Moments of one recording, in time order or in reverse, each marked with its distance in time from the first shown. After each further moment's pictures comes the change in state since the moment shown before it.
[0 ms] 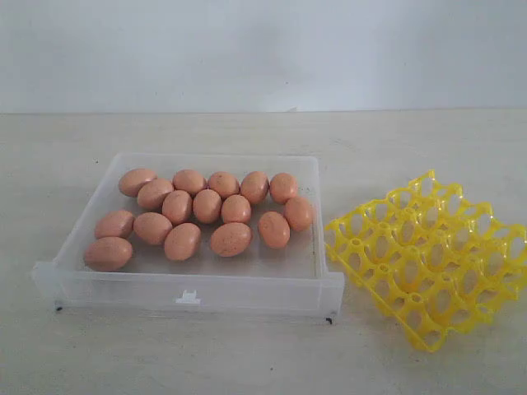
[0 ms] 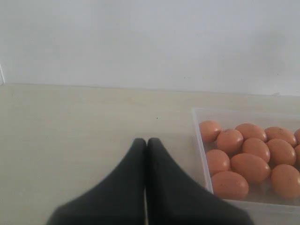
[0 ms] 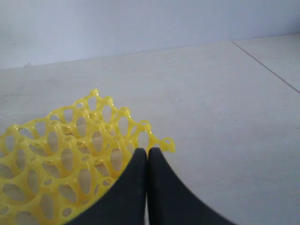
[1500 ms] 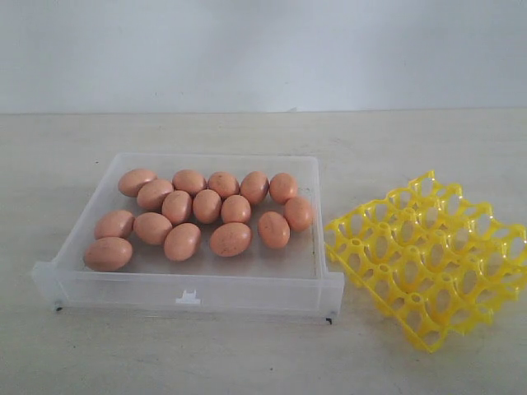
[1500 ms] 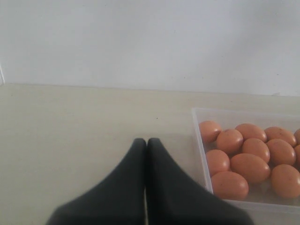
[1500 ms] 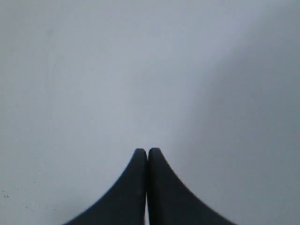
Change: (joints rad) left arm 0.000 0.000 0.000 0.000 0.000 0.000; right arm 0.039 0.000 0.000 0.000 -0.861 0.107
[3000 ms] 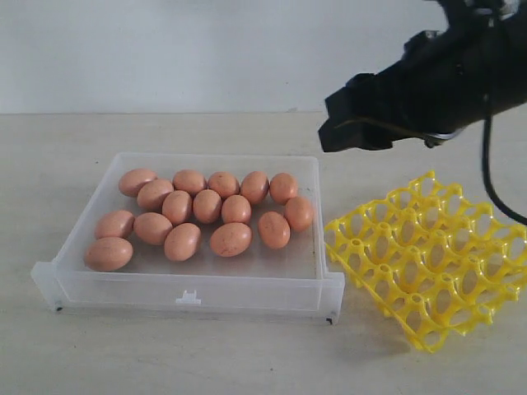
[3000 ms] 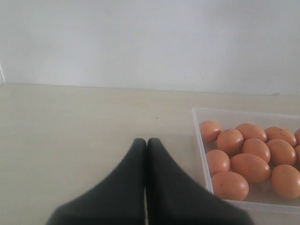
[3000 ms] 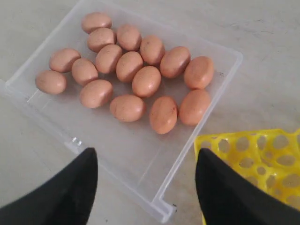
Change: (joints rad) left arm 0.000 0.000 0.000 0.000 0.000 0.000; right arm 0.509 1.305 -1.039 0.526 1.193 -0.552
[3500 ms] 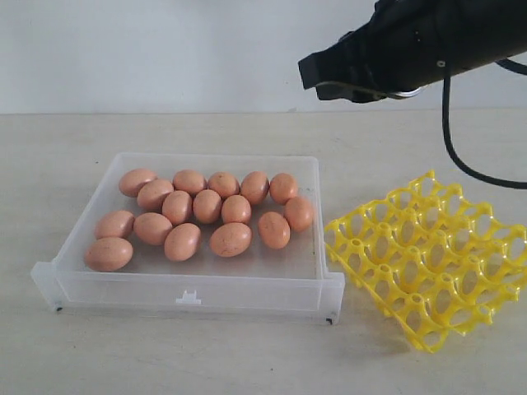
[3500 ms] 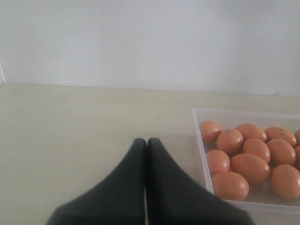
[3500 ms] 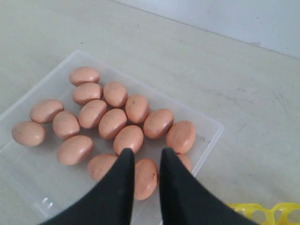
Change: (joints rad) left arm 0.000 0.000 0.000 0.000 0.000 0.000; right arm 0.010 0.094 -0.076 -0.002 -0.184 -0.089
